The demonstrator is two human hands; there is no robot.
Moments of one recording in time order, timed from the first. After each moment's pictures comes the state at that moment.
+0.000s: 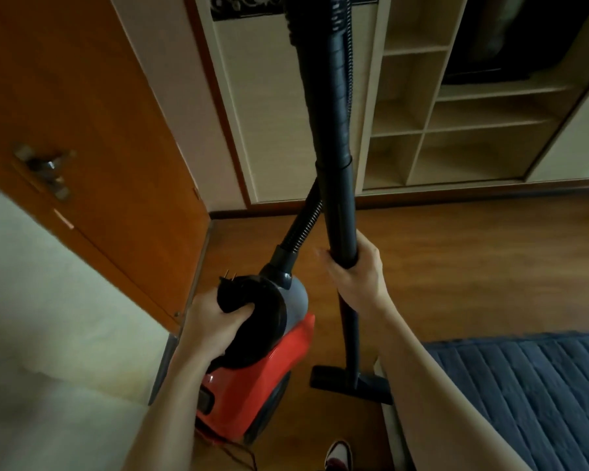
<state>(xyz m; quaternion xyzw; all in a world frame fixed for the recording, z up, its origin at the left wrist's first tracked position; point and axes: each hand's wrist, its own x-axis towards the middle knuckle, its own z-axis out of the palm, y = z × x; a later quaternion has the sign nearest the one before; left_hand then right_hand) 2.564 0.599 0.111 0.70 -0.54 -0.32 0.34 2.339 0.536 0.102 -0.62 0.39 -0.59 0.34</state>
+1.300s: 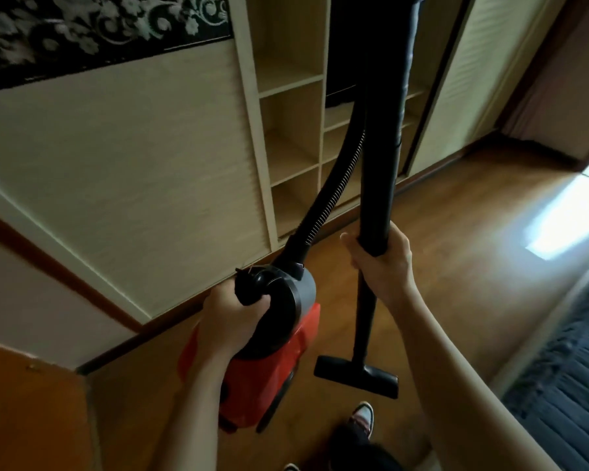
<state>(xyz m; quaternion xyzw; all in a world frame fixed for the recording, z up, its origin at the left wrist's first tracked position) 2.465 -0.034 0.108 0.54 -0.70 -0.39 0.26 2.231 0.033 0.103 -0.45 0.61 -0.65 0.11</state>
